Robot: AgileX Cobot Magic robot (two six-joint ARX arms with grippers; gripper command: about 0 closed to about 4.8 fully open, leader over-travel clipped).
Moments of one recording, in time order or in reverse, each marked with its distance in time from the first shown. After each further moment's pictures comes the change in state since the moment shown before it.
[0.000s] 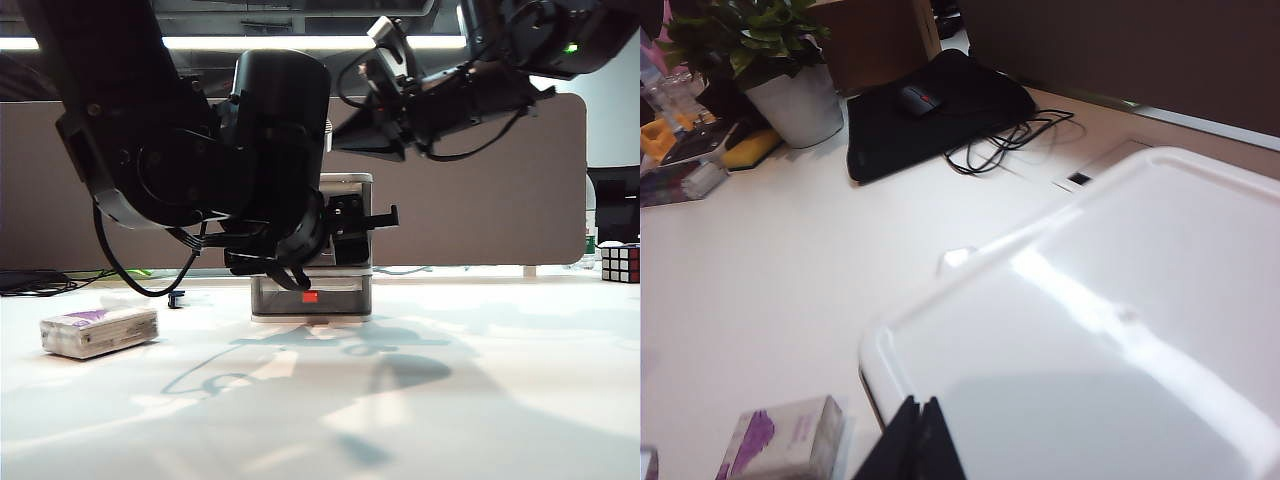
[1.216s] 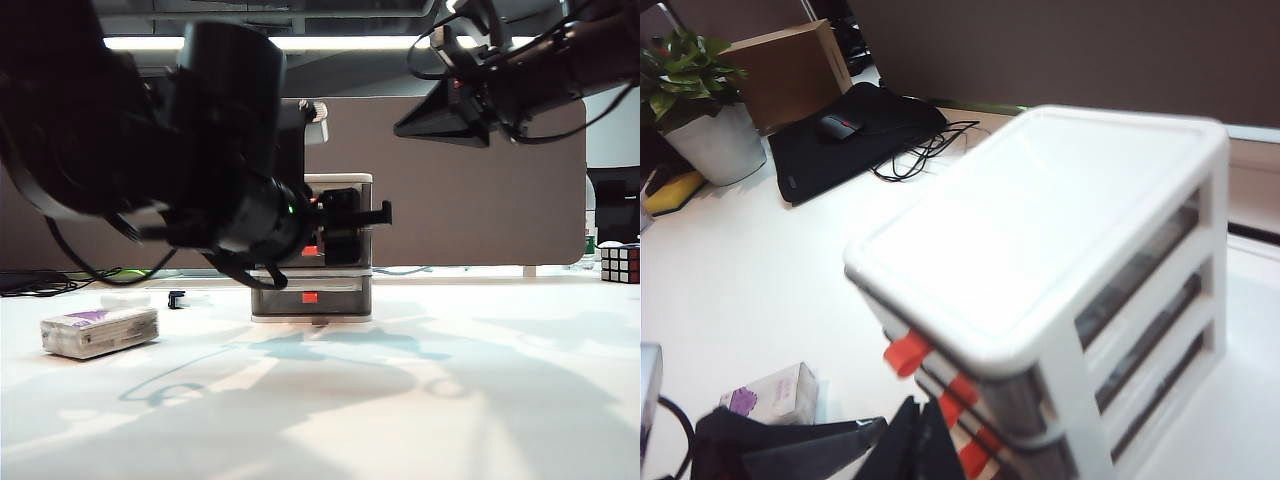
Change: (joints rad) left arm 0.006 -0.092 -0.144 0.061 0.184 0.068; right arm -0.065 -0.311 -0.371 0.097 0.141 0.069
